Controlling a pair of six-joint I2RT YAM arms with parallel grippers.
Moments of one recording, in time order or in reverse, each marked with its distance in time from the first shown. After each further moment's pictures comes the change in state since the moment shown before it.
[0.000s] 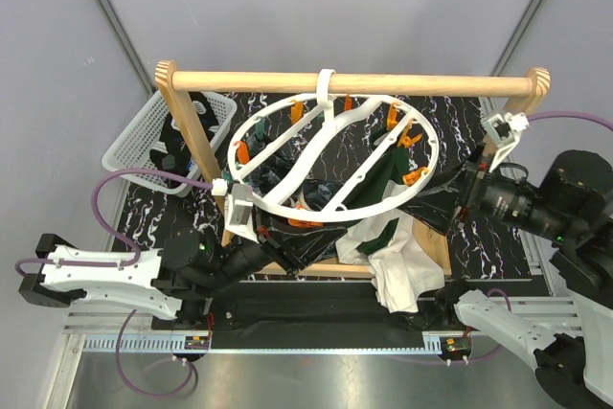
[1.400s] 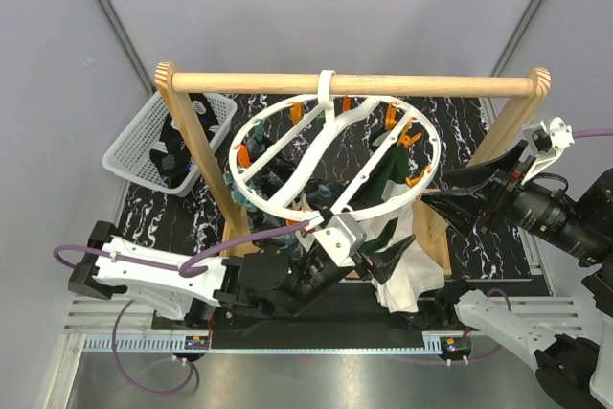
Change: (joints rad) left arm -0.135 0.430 0.339 -0.015 -0.373 0.441; right arm 0.001 -0.013 0.166 -0.106 0.185 -0.199
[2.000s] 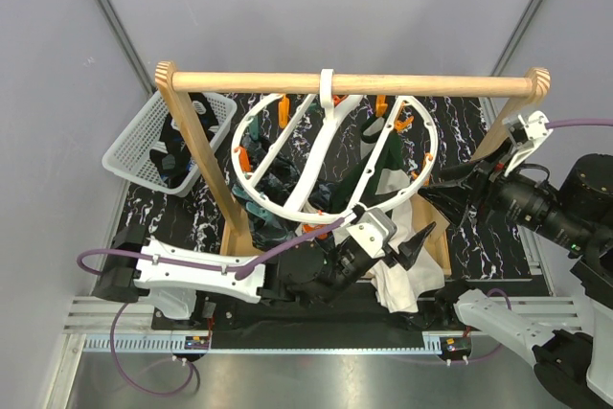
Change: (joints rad) left arm 0.097 0.172 0.005 0.213 0.073 0.045; right arm 0.000 0.042 0.005 -0.053 0.056 -0.044
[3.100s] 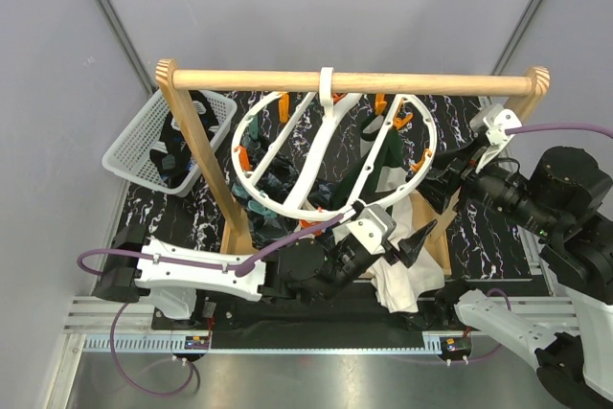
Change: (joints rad) left arm 0.014 0.006 0.005 0.013 0.015 -0.016; right arm 0.019 -0.033 -0.200 0.195 0.021 -0.224
